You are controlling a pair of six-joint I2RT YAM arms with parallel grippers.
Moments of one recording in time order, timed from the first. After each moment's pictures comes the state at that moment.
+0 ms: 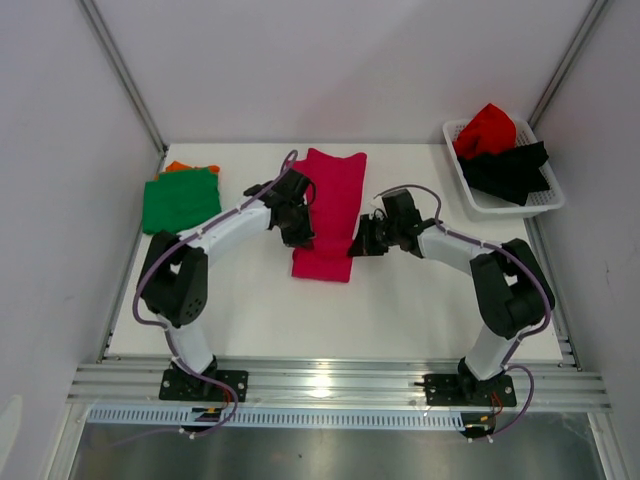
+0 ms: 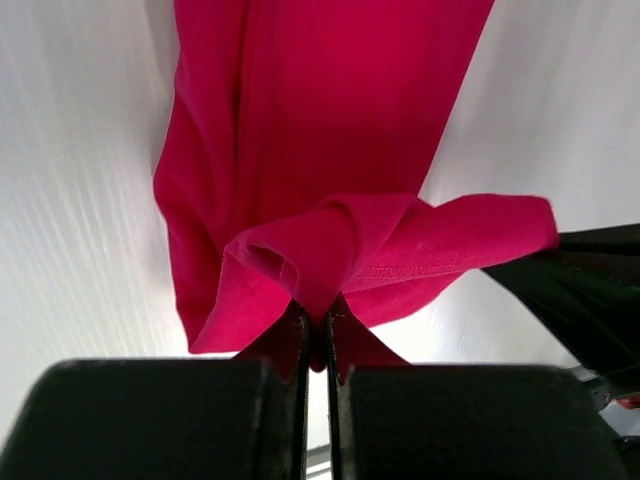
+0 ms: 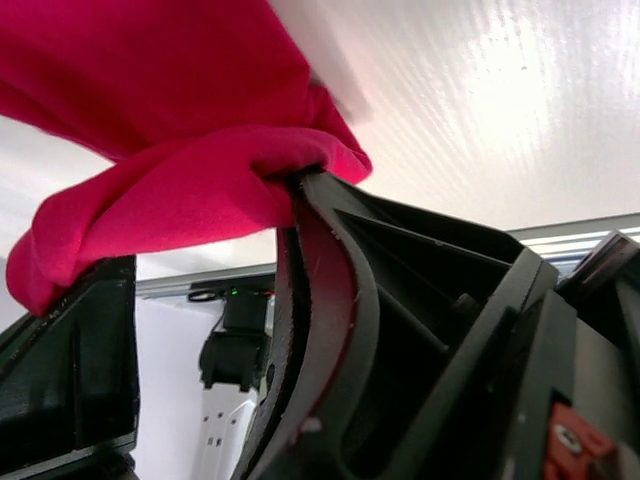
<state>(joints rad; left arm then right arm) -0.54 1.78 1.37 -0.71 0.09 -0.67 0.48 1.72 1.03 -0.10 -0.48 0.41</state>
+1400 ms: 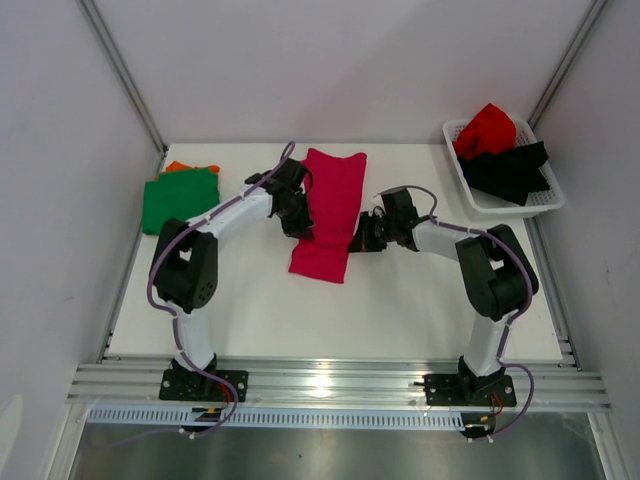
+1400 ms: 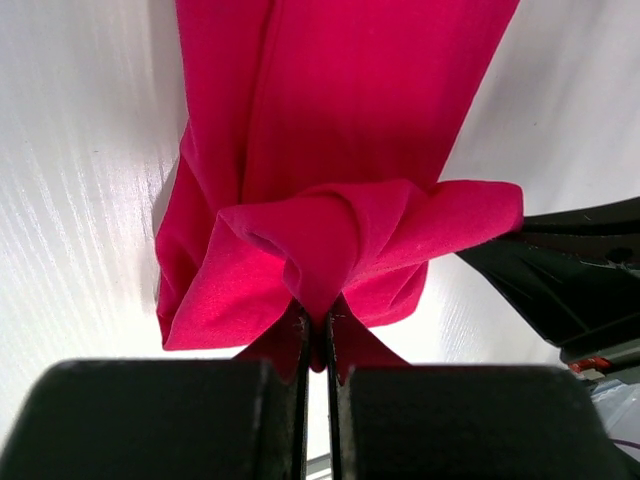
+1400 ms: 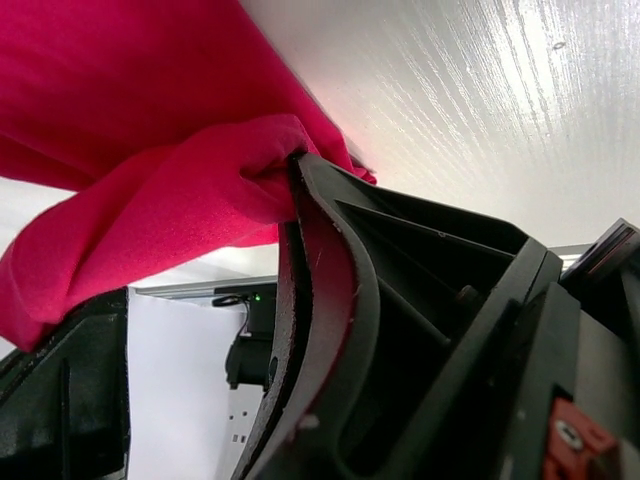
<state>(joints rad) -0.47 1.92 1.52 -0.74 0.16 -0.65 0.43 1.87 1.09 -0.04 -0.51 0.41</state>
